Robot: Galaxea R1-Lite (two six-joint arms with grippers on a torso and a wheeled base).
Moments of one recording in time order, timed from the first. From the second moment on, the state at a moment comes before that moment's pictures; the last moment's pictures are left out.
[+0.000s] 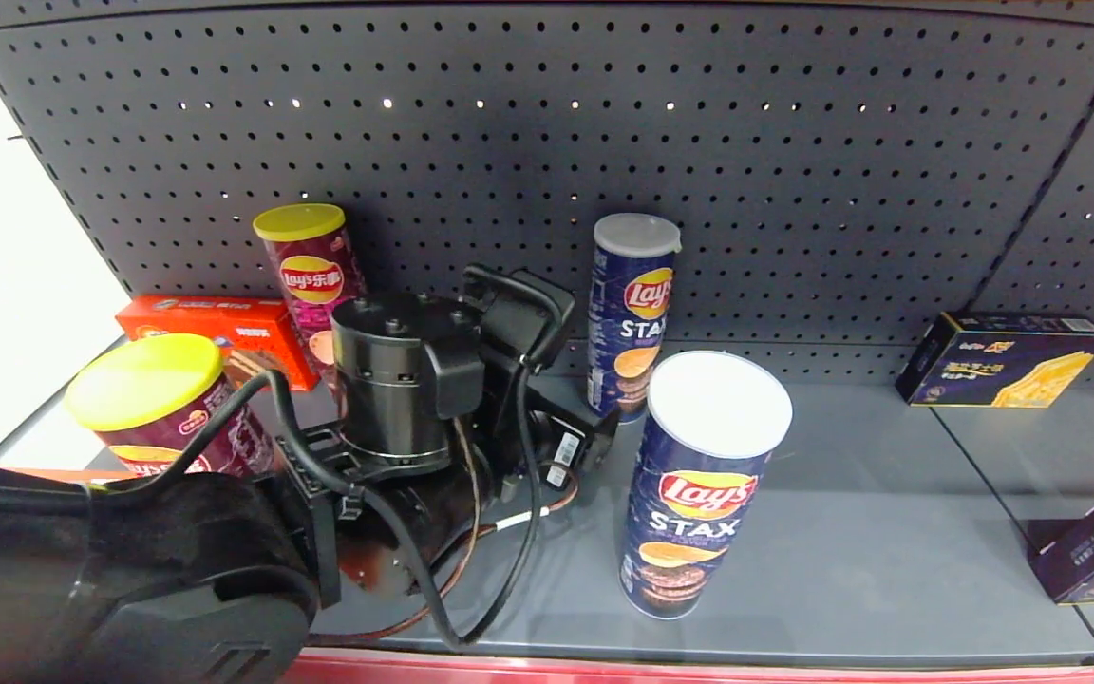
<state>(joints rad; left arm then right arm) -0.79 1.78 -0.90 -0.69 0.37 0.16 0.00 0.00 0.00 0.00 -0.04 -0.01</state>
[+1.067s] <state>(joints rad) -0.98 1.46 -0.56 -0.69 0.37 0.09 0.00 0.00 0.00 0.00 -0.04 -0.01</state>
